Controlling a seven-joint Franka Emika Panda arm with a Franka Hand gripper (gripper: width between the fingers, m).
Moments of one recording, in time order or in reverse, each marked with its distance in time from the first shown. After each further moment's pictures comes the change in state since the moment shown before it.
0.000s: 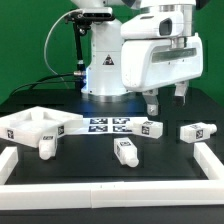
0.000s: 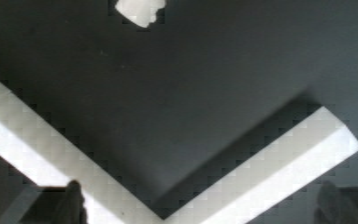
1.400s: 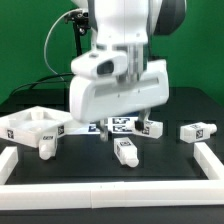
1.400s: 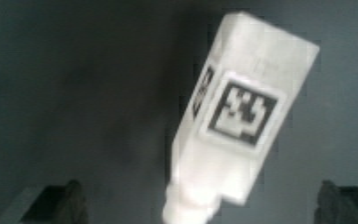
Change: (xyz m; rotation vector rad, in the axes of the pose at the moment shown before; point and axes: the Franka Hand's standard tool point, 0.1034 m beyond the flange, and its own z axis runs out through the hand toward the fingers) arm -0.082 0.021 0.056 0.054 -0.082 0.256
